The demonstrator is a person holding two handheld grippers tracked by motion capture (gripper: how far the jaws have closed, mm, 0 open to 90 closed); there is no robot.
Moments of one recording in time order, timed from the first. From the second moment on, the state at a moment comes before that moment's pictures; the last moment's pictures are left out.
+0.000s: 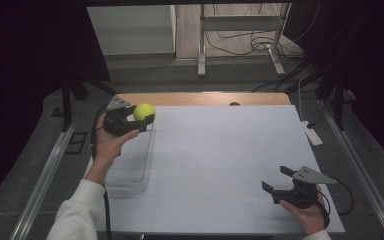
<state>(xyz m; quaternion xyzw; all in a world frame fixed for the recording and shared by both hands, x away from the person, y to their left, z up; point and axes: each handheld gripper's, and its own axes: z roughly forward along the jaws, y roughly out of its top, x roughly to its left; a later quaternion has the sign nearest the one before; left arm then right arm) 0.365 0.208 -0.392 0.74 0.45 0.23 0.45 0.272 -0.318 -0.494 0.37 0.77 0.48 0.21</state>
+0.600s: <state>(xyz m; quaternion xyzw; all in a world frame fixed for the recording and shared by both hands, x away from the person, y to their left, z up) 0.372 0.224 -0.396 0.72 0.48 0.24 0.43 0.272 -0.318 -0.494 0.37 0.77 0.48 0.21</state>
